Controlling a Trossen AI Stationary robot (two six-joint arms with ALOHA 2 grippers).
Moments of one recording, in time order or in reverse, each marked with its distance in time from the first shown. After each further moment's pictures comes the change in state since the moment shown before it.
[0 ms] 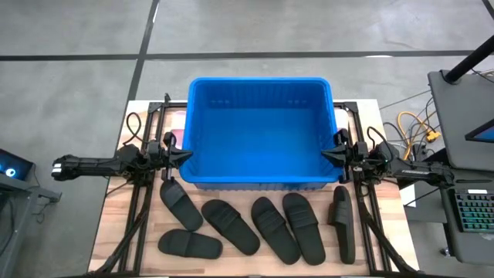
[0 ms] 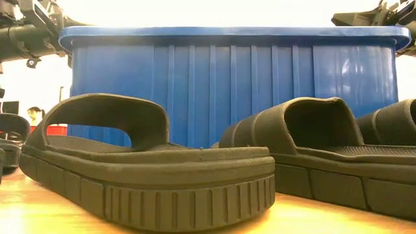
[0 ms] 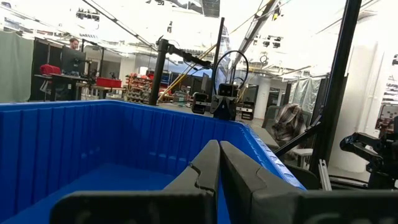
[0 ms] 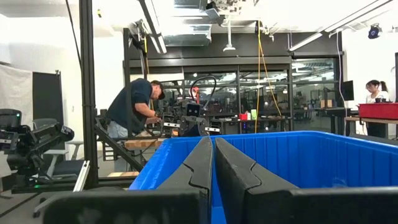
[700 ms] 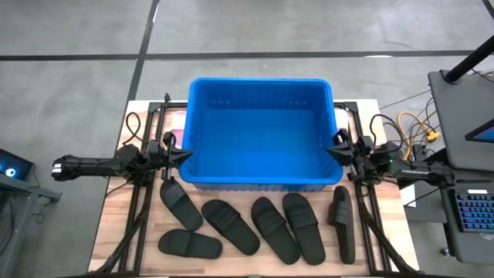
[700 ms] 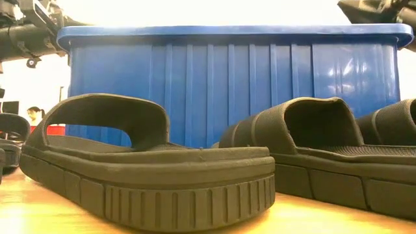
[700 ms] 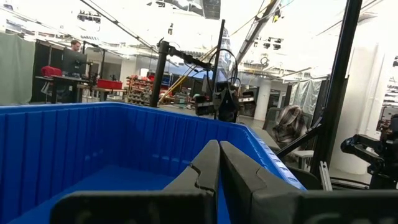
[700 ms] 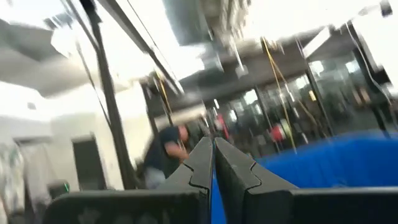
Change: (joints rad) left arm 0.000 -0.001 0.000 0.004 0.000 0.001; right arm 0.000 0.003 -0.003 0.200 -0.005 0.291
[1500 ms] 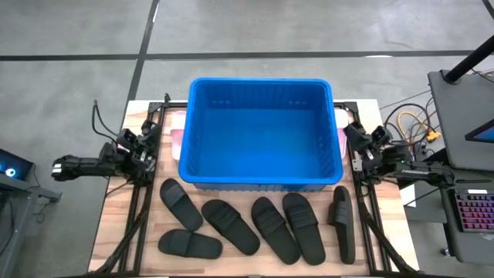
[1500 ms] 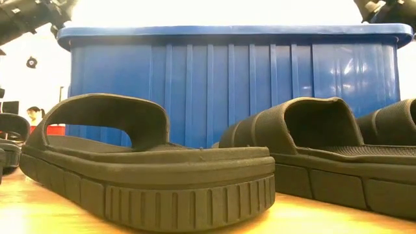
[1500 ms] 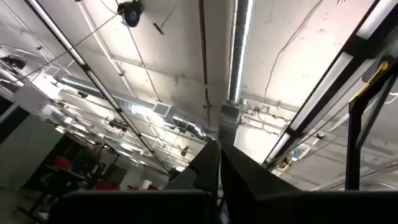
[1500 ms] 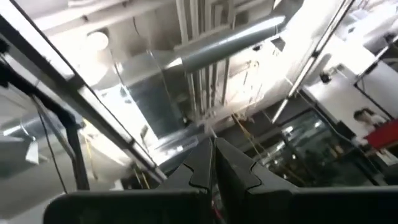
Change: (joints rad) left arm 0.000 0.000 0.003 0.575 -0.217 -0.081; right arm 0.000 0.000 0.003 0.272 0.299 0.105
